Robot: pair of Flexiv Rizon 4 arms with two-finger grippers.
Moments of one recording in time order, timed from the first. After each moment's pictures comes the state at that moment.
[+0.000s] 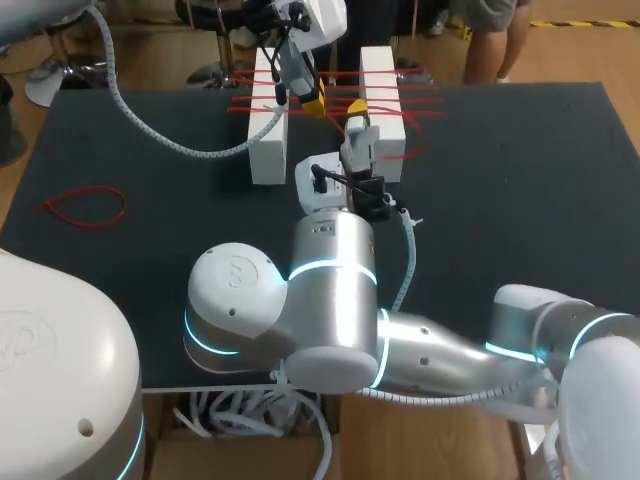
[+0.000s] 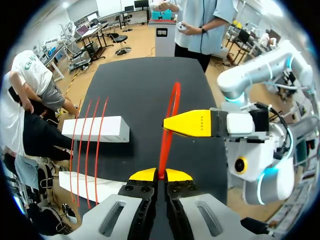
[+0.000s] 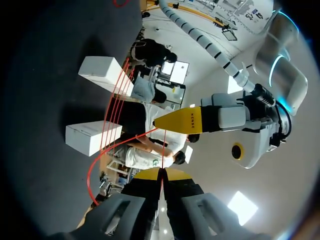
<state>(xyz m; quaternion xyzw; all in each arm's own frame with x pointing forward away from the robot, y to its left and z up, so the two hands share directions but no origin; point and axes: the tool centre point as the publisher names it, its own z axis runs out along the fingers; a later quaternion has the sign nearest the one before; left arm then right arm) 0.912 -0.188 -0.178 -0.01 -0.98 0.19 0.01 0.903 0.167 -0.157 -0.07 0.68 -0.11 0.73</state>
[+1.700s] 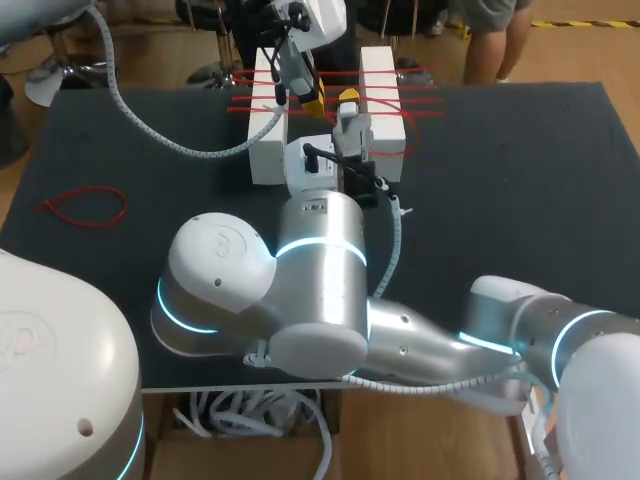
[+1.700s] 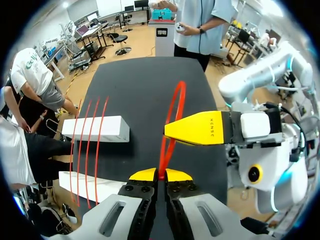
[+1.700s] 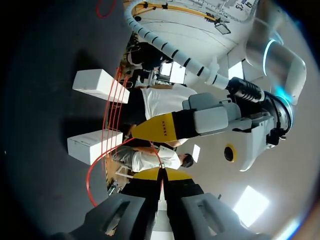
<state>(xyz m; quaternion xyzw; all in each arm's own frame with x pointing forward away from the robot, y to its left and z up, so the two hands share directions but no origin) 0.912 -0.188 -0.178 -0.01 -0.98 0.19 0.01 0.904 0.181 -0.139 -0.04 0.70 -0.07 0.71</state>
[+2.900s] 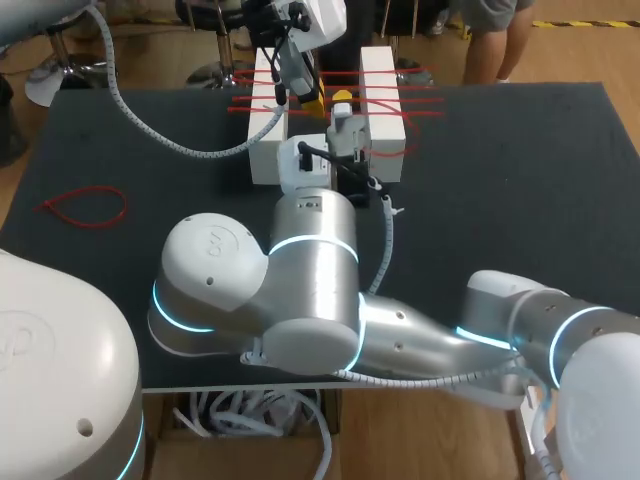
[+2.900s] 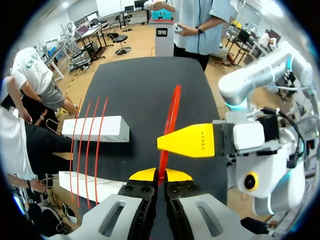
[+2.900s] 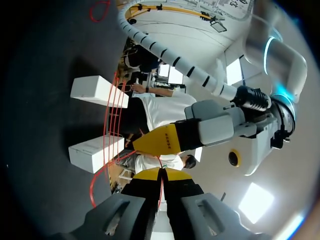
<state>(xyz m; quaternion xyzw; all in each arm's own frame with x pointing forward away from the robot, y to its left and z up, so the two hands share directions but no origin) 0.912 -0.188 -0.178 -0.01 -0.98 0.19 0.01 0.911 0.192 -0.147 -0.03 0.70 -0.05 0.71</state>
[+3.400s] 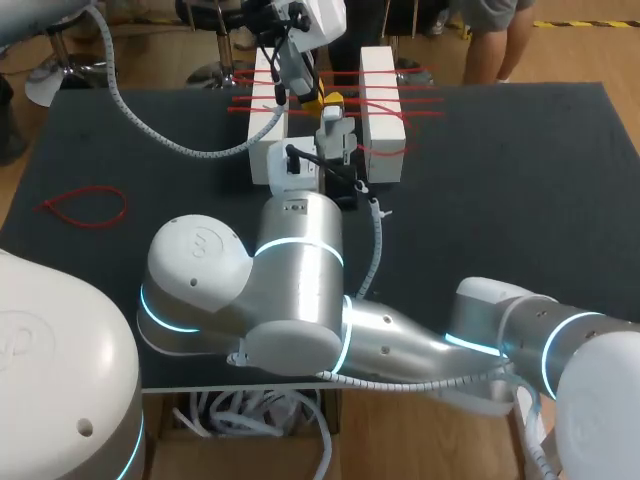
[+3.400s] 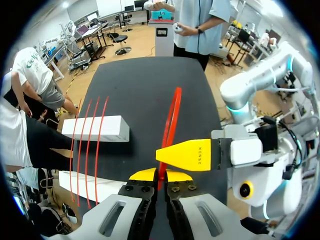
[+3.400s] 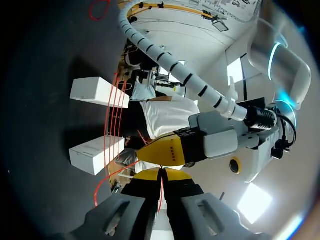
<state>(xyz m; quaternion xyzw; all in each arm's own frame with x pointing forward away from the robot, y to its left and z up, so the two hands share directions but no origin) 0.912 -0.187 -0.179 -0.01 -0.98 0.19 0.01 0.912 0.202 -0.152 -0.02 0.70 -0.06 0.71</state>
